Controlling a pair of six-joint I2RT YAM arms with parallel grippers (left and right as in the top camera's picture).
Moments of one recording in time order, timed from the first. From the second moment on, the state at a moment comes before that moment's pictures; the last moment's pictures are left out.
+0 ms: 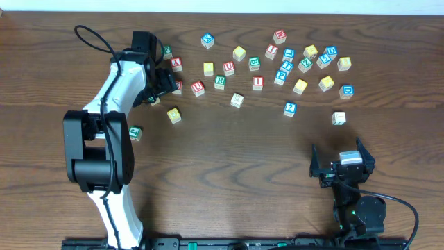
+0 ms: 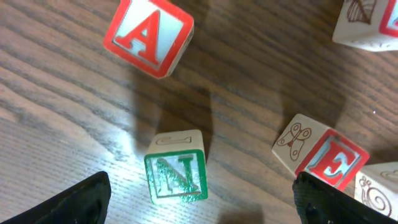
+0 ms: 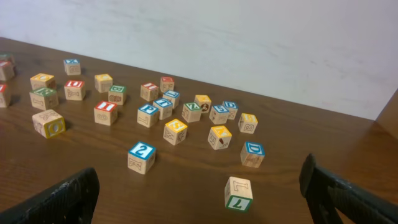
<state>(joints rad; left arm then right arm) -0.06 2.07 1.54 -0.79 -0.04 -0.48 0.09 0.01 0.01 -0.07 0.02 -0.18</state>
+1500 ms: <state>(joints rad) -0.06 2.07 1.49 -0.76 -0.10 -0.49 0.09 0.01 0.01 -0.07 0.02 -0.18</state>
